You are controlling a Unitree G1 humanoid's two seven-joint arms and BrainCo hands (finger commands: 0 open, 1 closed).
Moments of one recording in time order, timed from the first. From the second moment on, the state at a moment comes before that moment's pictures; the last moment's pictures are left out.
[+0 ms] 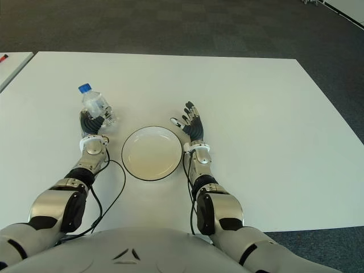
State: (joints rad) left arm -0.45 0.14 0.10 1.12 0.15 -0.43 0.57; right arm -0.48 0.09 -0.21 1.22 0.08 -0.69 0.11
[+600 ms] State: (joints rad) left arm -0.38 0.08 0.14 0.95 0.10 -0.46 0.57; right arm -0.48 0.08 -0.22 1.22 0.08 -0.69 0.13
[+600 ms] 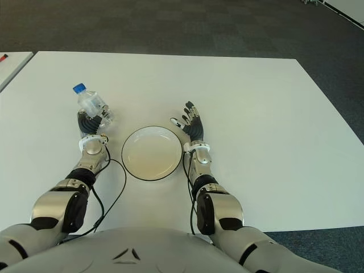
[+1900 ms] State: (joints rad) left arm -0.06 -0.02 0.02 0.33 0.16 -0.56 0.39; right arm -0.48 0.09 -0.22 1.22 0.08 -0.68 0.14
